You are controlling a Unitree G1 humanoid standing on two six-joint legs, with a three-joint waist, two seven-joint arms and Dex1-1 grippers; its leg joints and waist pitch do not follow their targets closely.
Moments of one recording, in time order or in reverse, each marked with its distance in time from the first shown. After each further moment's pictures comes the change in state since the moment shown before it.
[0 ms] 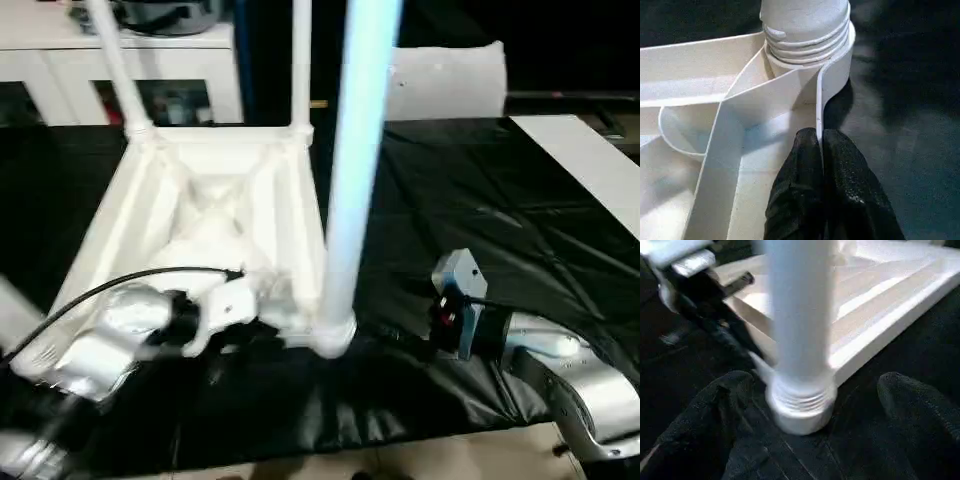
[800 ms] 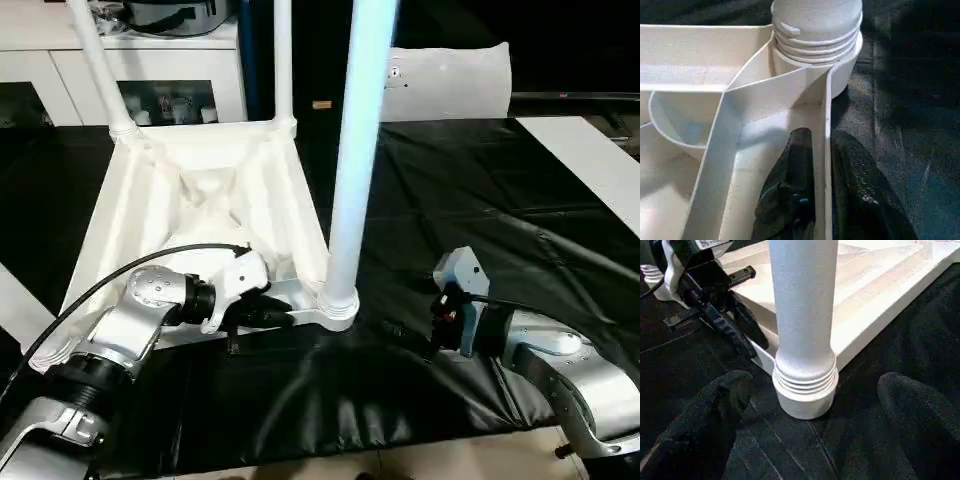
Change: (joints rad) left arm -0.025 -0.035 0.026 0.016 -0.054 0.154 -0.065; right arm 0.020 -0.023 -0.001 0.003 -0.005 0.000 0.007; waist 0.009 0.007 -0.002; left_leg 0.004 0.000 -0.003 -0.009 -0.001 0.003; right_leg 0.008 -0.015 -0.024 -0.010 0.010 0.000
